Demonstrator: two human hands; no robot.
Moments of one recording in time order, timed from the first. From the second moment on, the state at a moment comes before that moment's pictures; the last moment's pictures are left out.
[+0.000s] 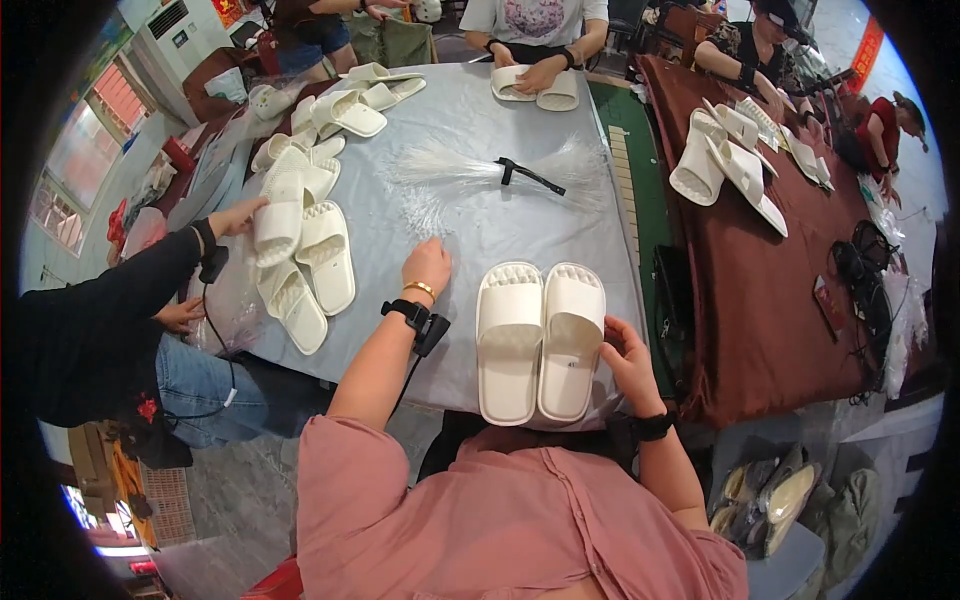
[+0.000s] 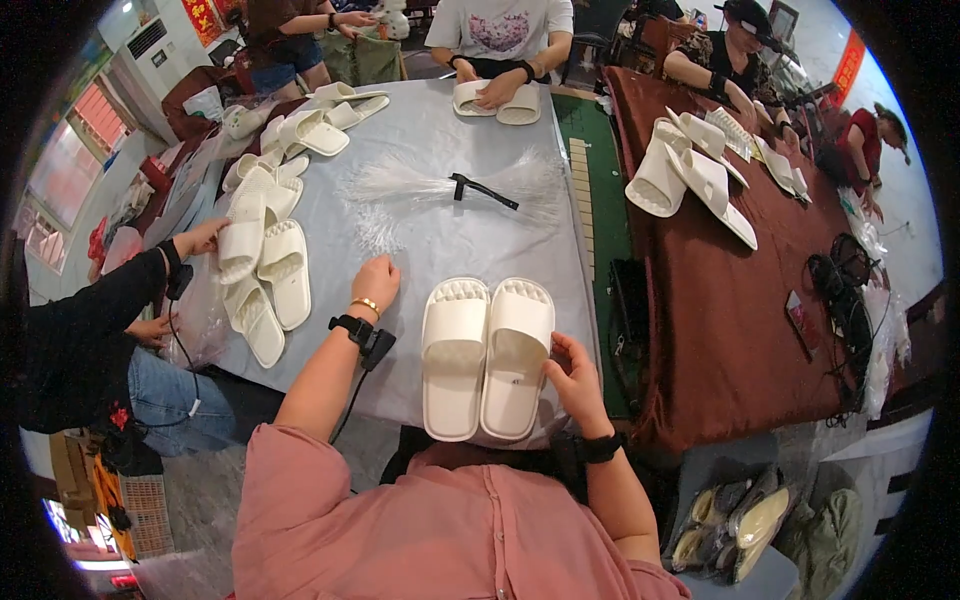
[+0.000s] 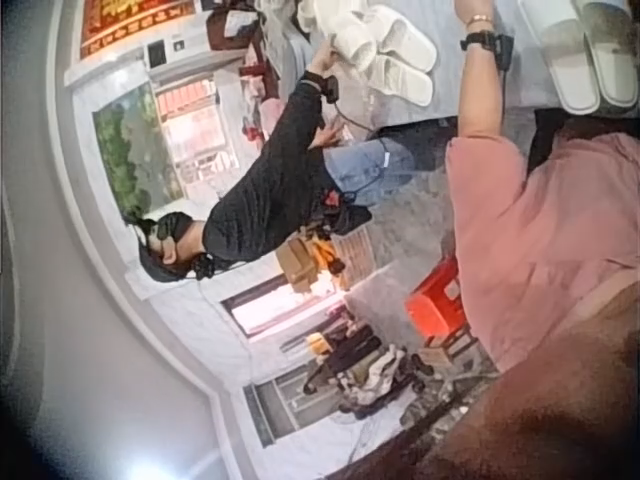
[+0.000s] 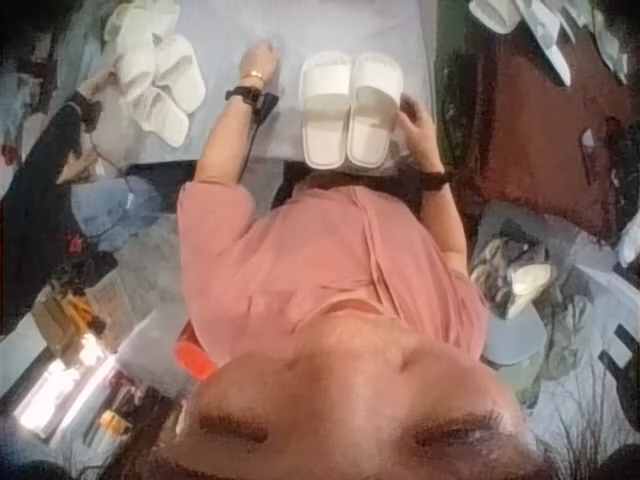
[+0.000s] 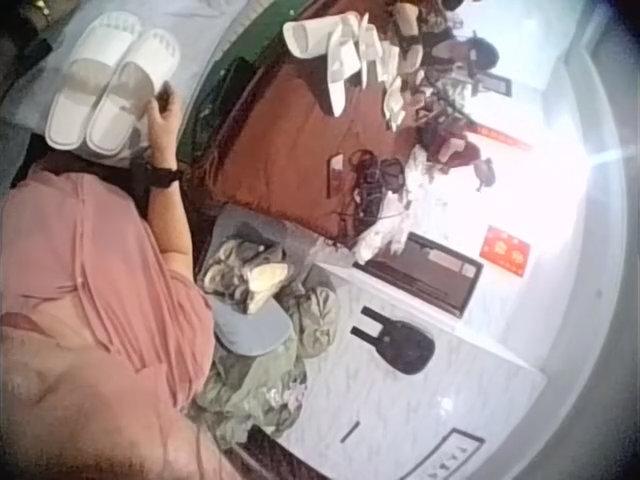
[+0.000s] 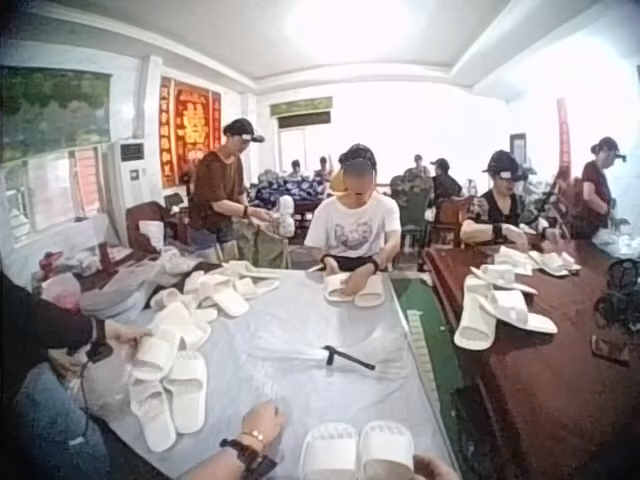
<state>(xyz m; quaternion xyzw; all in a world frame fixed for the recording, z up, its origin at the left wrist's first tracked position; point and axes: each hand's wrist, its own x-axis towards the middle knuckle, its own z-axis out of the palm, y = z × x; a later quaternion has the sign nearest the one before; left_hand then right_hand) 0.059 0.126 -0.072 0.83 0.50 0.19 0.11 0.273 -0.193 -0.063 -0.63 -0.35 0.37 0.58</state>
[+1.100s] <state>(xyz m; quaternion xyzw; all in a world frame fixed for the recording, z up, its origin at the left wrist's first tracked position) 0.002 -0.054 0.061 0.87 0.08 -0.08 0.48 0.187 -0.151 0.029 -0.53 -0.68 0.20 0.47</state>
